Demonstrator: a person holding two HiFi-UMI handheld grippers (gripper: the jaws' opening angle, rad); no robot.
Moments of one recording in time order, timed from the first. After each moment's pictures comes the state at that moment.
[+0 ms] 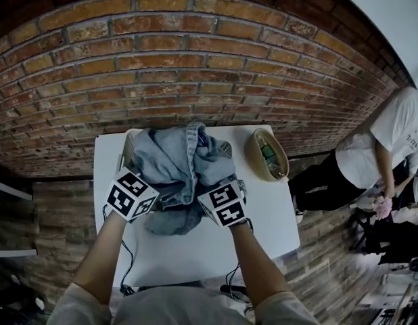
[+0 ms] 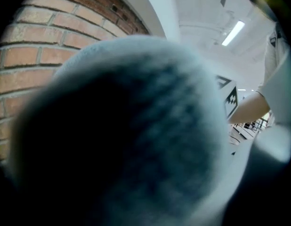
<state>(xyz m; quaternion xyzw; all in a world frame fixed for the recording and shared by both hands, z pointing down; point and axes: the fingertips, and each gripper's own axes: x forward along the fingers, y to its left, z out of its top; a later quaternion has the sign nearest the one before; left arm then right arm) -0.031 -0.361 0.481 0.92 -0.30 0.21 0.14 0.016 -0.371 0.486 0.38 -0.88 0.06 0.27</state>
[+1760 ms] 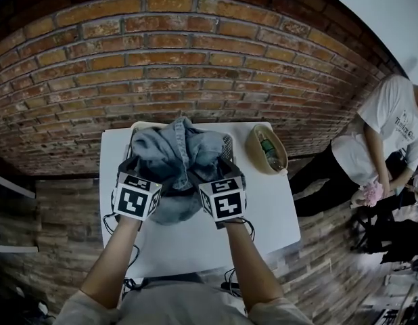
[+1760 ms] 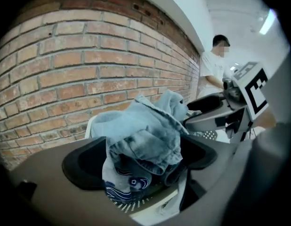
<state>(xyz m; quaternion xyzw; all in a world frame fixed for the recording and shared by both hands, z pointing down) -0.089 -0.330 0.488 0.81 -0.48 0.27 0.19 0.034 -0.343 0.477 0.48 -0.82 0.14 0.28</state>
